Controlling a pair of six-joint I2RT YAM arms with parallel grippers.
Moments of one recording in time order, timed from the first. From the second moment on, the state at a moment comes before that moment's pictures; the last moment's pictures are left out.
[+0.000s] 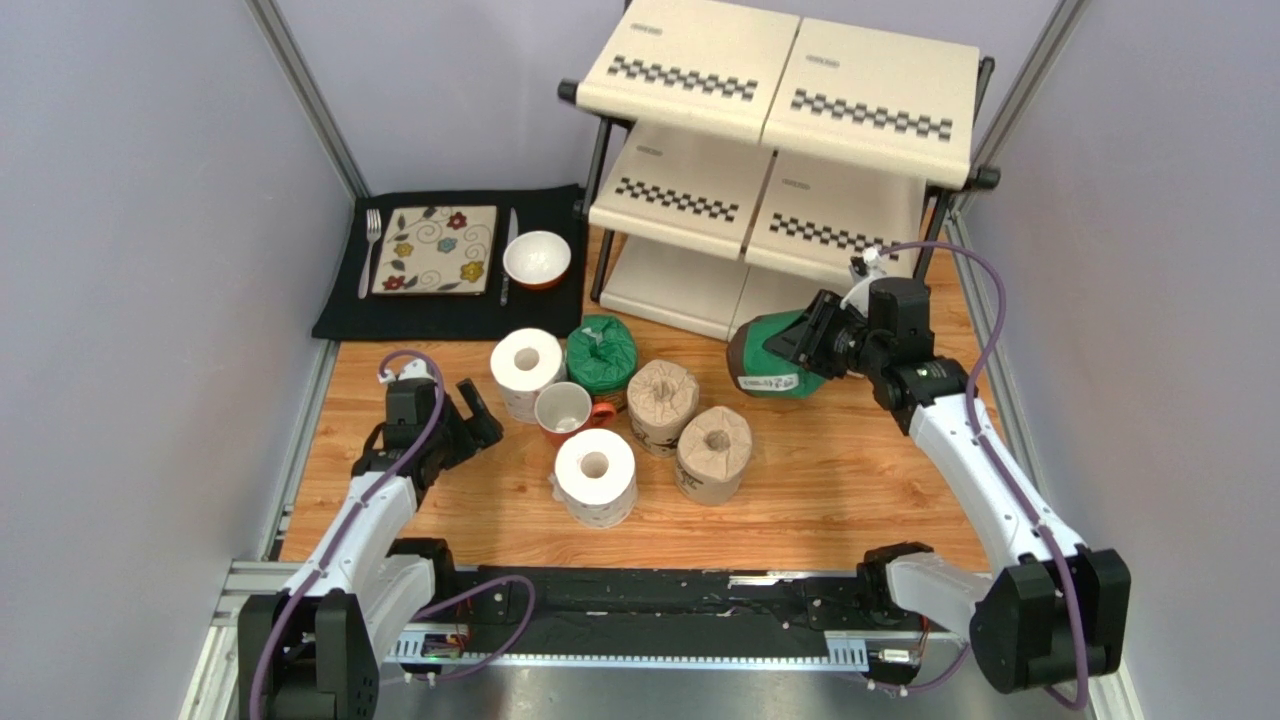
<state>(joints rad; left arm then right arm) 0.01 0.90 0.33 -0.27 0.05 -0.50 0.18 1.13 0.86 -0.32 -0.39 0.64</state>
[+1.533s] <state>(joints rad) 0.01 0.90 0.34 -0.27 0.07 -0.50 0.47 1.20 1.03 -1.00 0.09 0.41</state>
